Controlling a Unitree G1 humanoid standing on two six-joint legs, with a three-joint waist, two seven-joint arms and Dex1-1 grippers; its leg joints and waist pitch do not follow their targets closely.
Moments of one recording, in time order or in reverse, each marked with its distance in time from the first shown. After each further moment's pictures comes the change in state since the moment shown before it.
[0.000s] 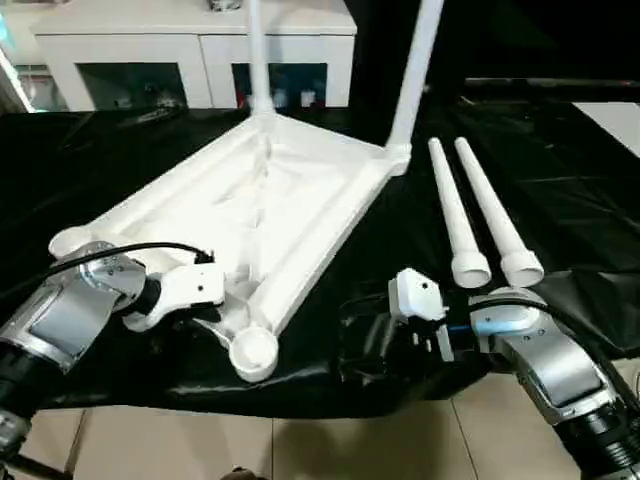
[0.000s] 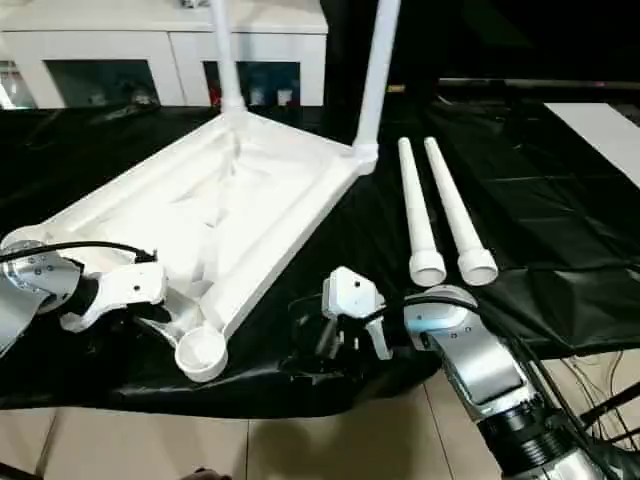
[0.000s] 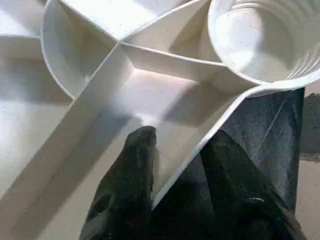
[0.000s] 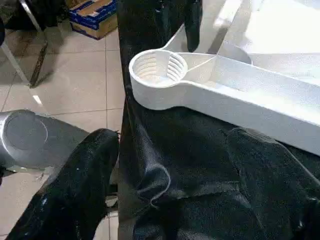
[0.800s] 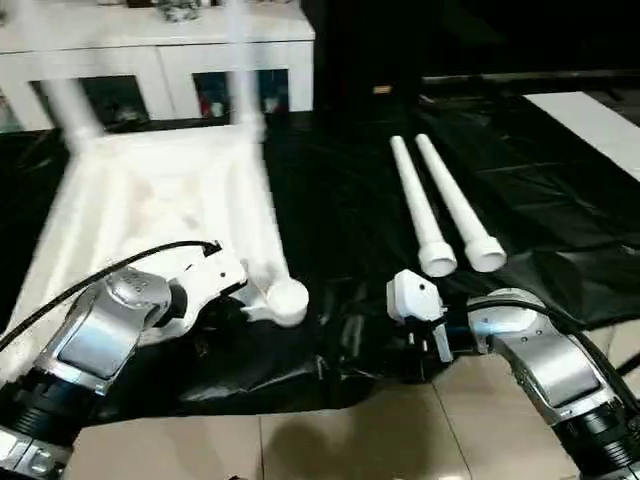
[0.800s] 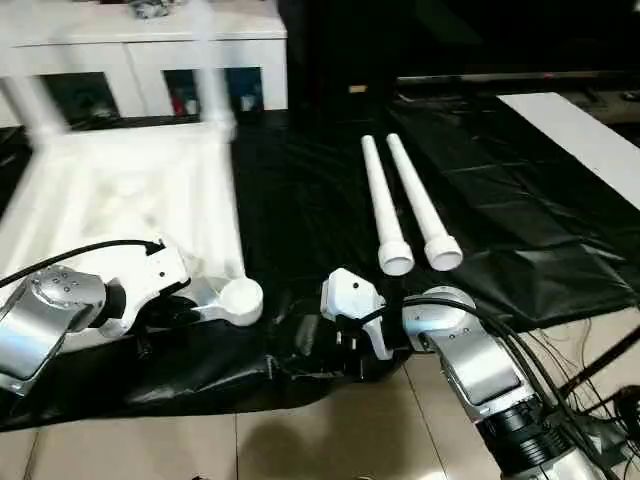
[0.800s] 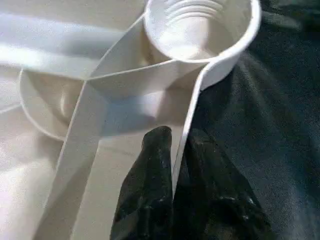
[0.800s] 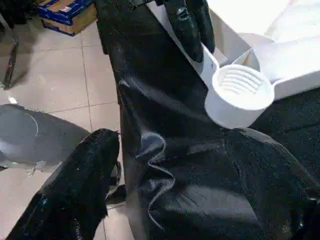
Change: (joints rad) left arm 0.084 -0.193 0.120 -0.143 -0.024 0.351 0.319; right arm -0.002 0.000 0.008 0.014 -0.024 -0.001 -0.028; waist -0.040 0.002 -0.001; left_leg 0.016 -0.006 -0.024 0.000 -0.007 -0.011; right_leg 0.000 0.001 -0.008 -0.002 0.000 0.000
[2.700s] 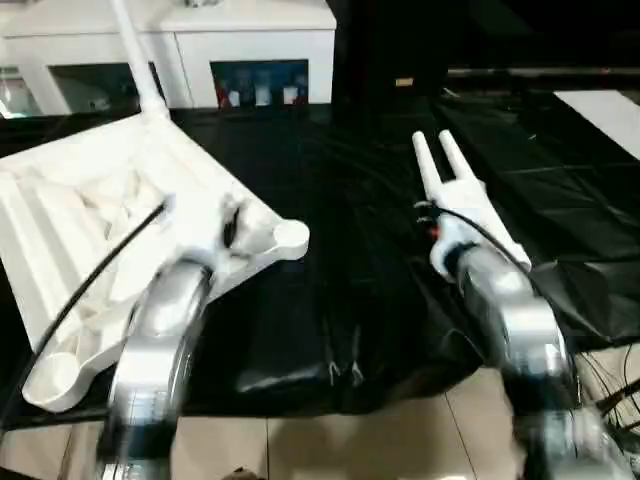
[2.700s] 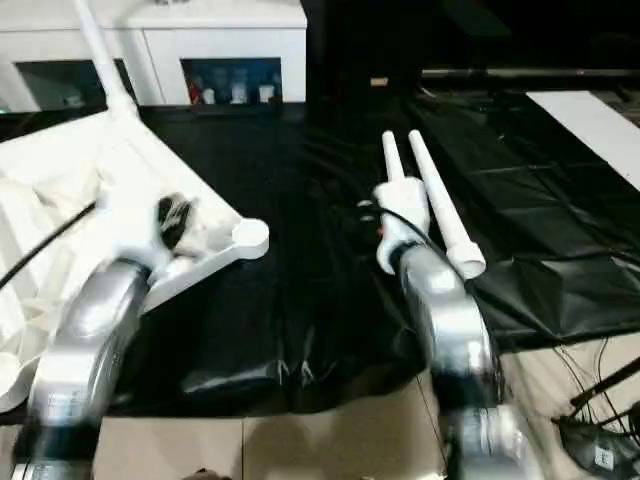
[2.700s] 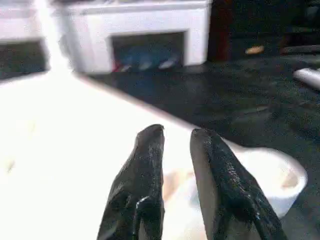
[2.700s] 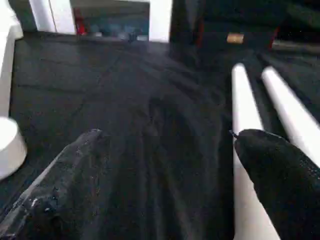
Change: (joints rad) left arm 0.246 -0.531 0.386 -0.100 -0.137 -0.478 0.905; right arm 0.002 0.372 -0.368 0.097 -0.097 0.073 -0.976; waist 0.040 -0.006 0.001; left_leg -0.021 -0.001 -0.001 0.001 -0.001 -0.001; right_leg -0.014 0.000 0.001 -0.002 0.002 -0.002
